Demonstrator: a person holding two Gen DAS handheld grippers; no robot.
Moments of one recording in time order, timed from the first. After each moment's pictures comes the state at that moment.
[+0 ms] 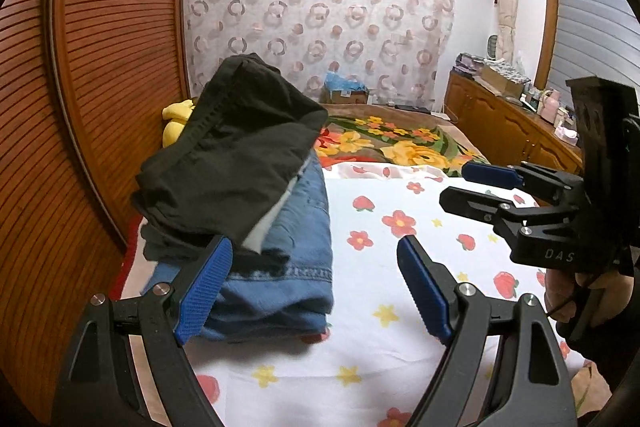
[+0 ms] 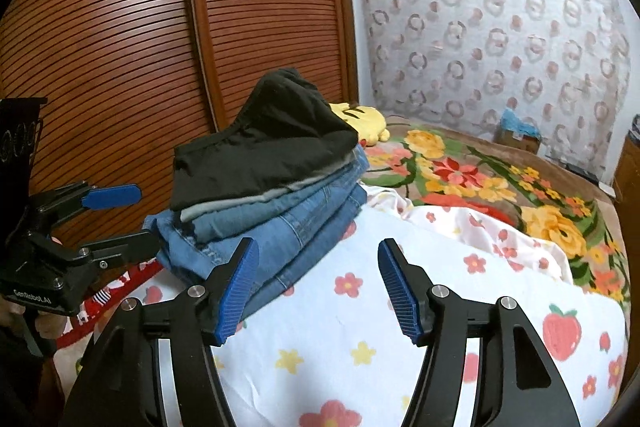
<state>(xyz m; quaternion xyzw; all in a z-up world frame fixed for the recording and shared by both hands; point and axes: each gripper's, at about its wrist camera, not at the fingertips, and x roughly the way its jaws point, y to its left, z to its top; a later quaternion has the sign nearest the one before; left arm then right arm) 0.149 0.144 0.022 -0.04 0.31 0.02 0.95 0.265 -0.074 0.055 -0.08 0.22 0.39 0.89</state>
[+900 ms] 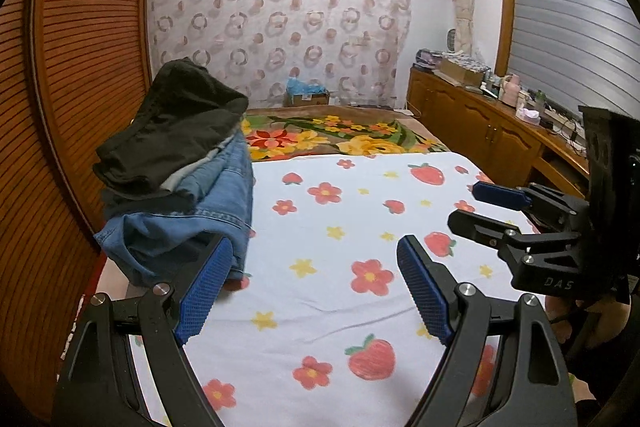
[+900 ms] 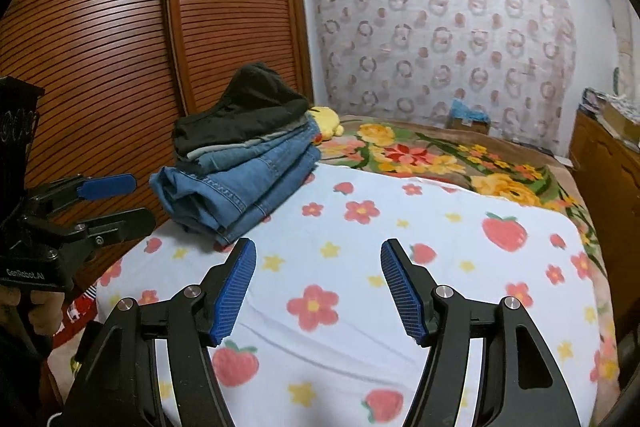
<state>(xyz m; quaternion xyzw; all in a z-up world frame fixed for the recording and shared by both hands) 0.082 0.063 0.015 -0.02 0.29 -0.04 0.96 0.142 -0.146 0.030 -0.05 0.20 0.31 0.93</state>
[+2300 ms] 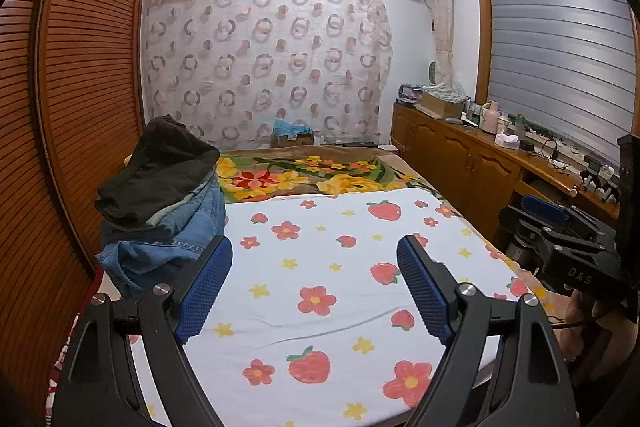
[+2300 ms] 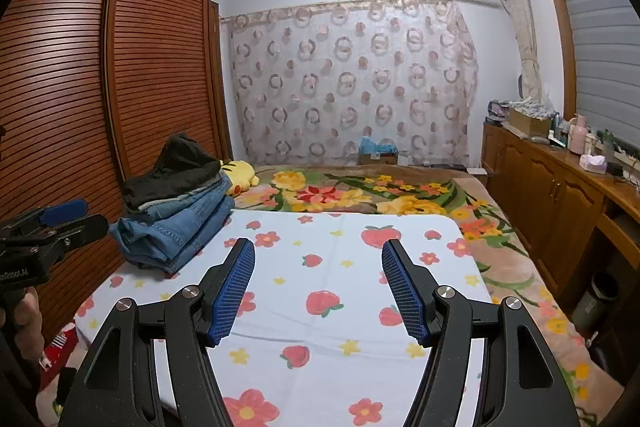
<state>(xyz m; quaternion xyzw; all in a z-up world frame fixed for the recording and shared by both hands) 0.034 0.016 0.054 -0.02 0.21 -0.05 0.98 0.017 -0.166 0.042 0.00 0.13 0.17 0.98</state>
